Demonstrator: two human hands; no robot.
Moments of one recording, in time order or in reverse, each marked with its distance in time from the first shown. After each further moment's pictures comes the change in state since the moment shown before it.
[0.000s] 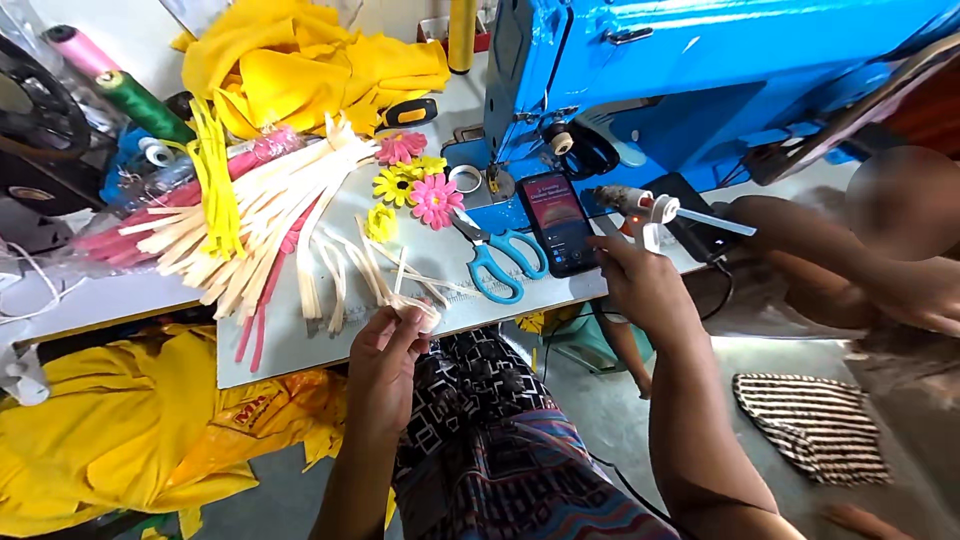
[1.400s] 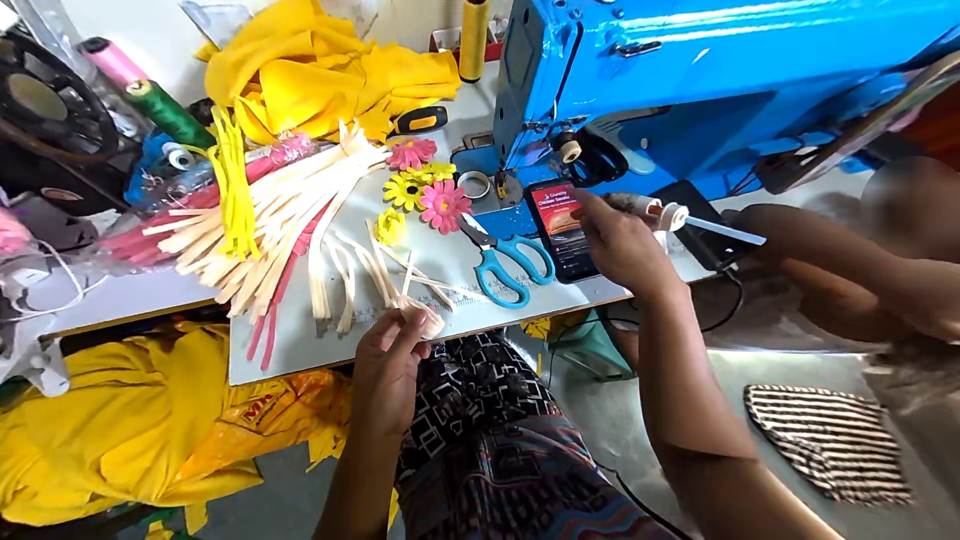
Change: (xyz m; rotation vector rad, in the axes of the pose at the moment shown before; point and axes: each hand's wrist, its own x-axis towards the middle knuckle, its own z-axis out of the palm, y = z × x) left_hand 0.000 0.003 -0.001 0.031 0.037 -0.032; right_hand 0.065 -0.005 0.007 0.016 -0.061 -0.149
